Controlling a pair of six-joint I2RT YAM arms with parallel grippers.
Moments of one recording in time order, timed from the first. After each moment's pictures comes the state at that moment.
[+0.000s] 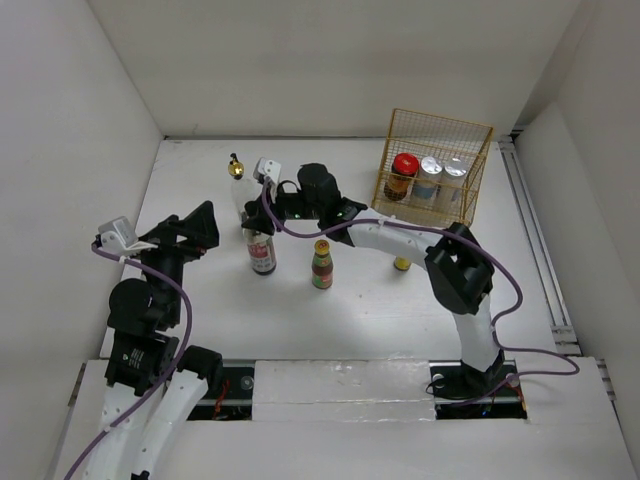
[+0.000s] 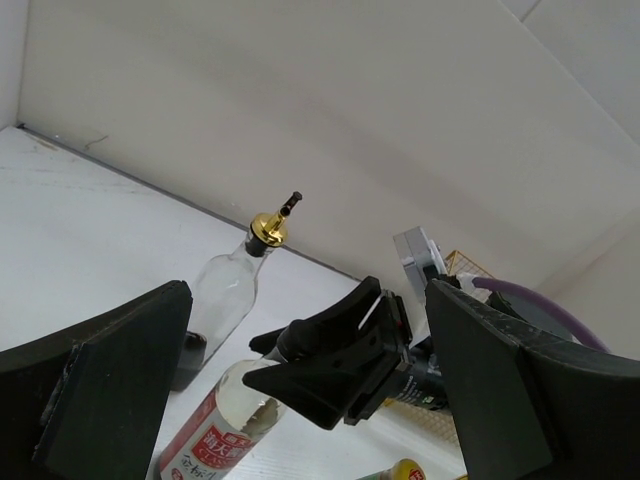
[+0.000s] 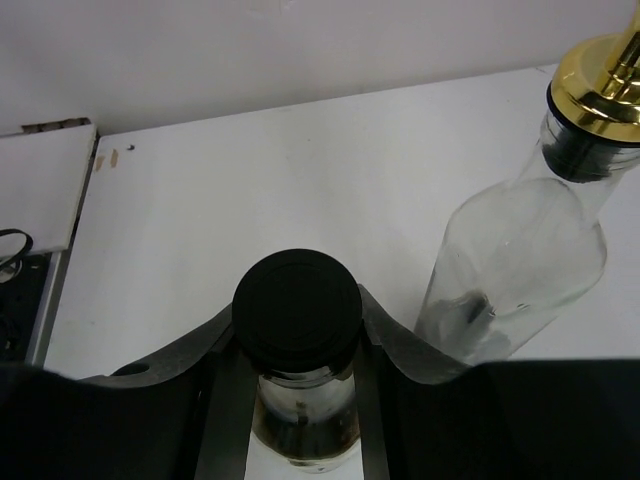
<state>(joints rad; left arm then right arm) -0.31 0.36 0.76 -0.19 -0.33 -0.54 0.86 2.05 1.62 0.30 -0.59 -0.02</state>
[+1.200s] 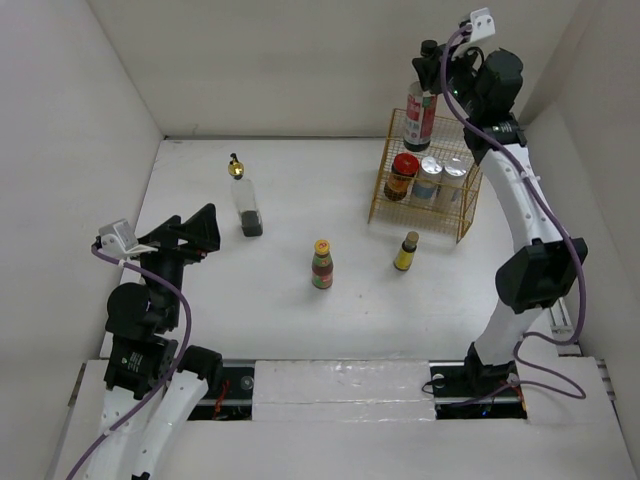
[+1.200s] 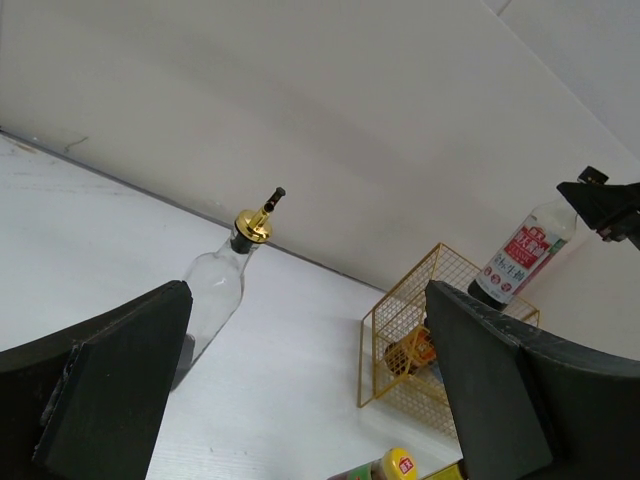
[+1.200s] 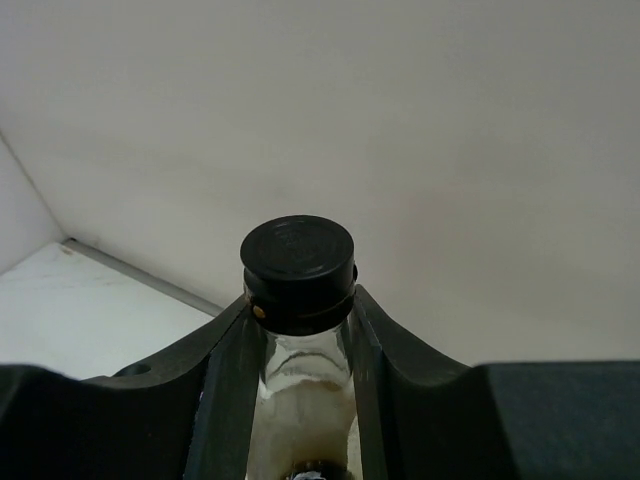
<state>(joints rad) -0.31 0.34 0.75 -0.19 -0.29 -0.54 0.16 1.78 1.92 0.07 -0.30 0.04</state>
